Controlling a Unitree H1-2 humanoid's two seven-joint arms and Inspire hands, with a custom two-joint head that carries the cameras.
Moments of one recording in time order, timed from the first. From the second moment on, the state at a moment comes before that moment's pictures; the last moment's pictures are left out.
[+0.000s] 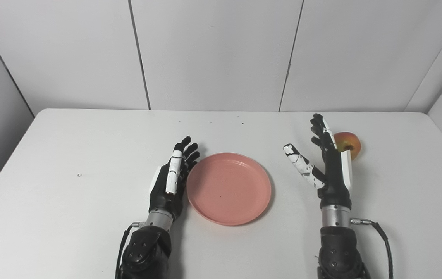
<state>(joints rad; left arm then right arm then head) -0.22 -0.11 -0.02 0.06 -0.14 0.16 -0.05 -0.21 0.04 -0.01 -0.01 -0.37 -0.09 -0.23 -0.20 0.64</state>
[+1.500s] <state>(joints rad) -0.24 -0.08 -0.03 0.13 -0.08 0.04 -0.04 -0.44 -0.22 -0.09 0.21 -0.49 0.12 -0.27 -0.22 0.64</state>
